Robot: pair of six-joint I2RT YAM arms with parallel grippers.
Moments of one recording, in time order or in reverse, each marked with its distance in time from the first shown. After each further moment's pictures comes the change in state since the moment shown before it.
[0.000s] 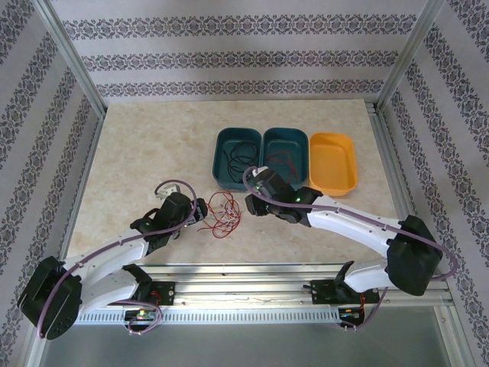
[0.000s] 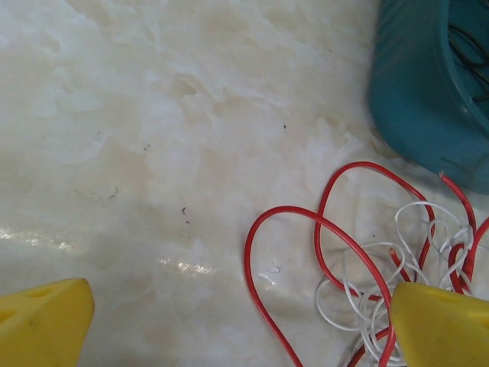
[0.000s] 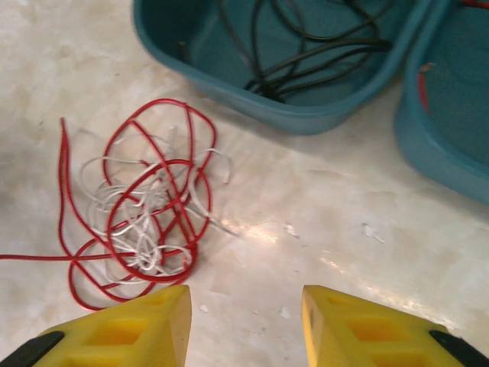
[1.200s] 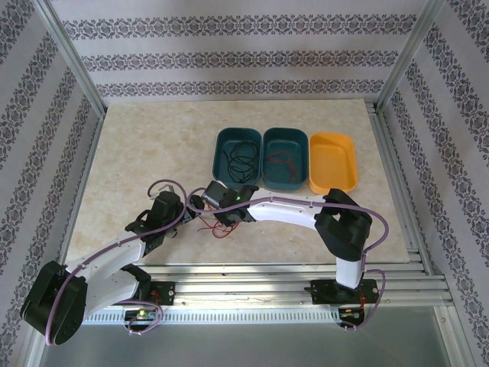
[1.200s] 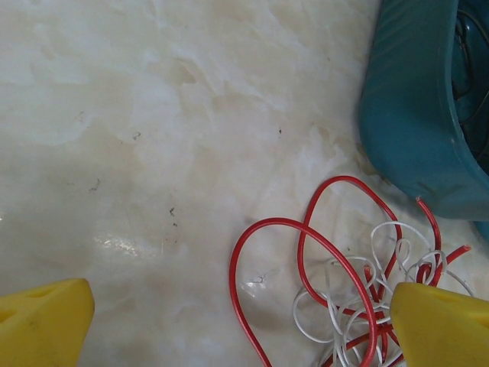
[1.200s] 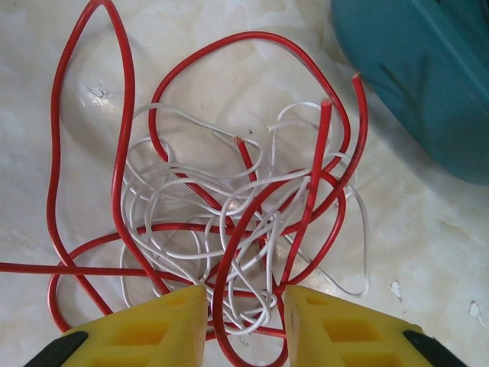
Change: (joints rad) left arm 0.117 -0.024 -0.077 0.129 0.171 -0.069; right arm 0.185 0.493 0.403 -0.213 0.137 -0.167
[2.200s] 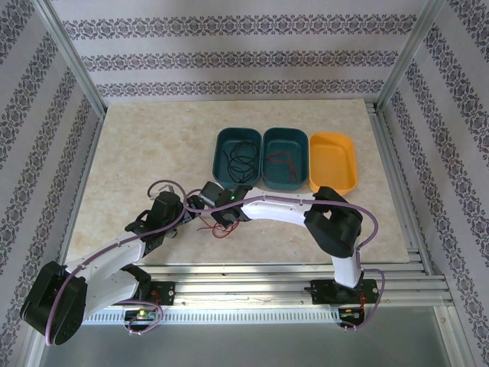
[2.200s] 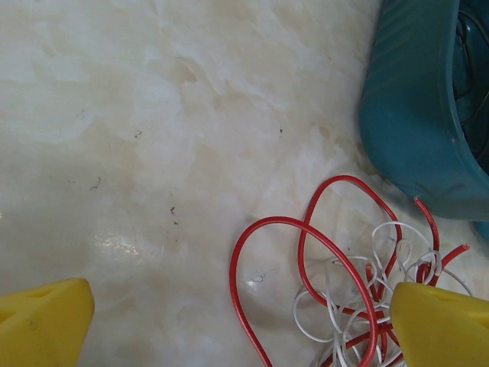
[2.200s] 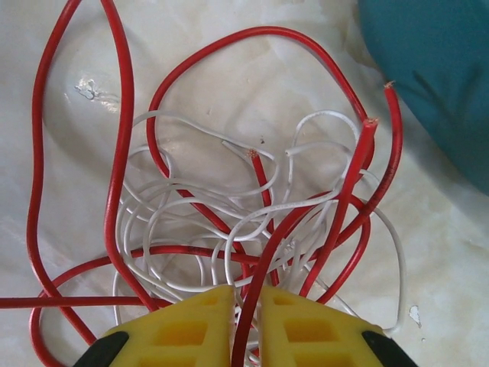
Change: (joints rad) left arm 0.000 -0.003 -0.002 -0.001 0.000 -0.002; right arm -0.003 0.067 0.037 -0.003 -0.001 -0.013
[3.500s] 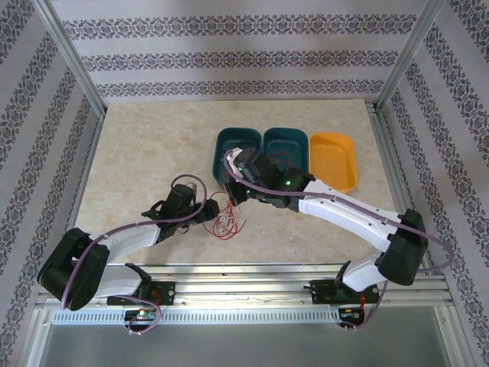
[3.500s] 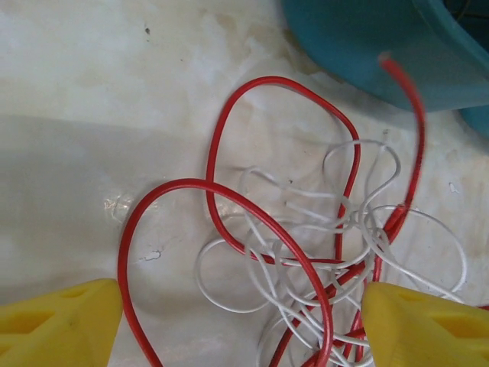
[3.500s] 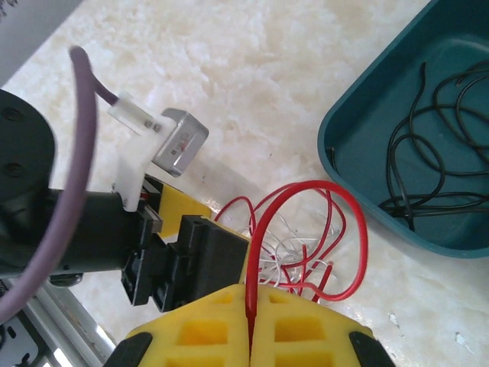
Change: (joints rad) left arm -0.056 0.264 0.105 0.088 0.203 0.139; right arm -0.116 -0.474 -0.058 0.071 -0.251 0.070
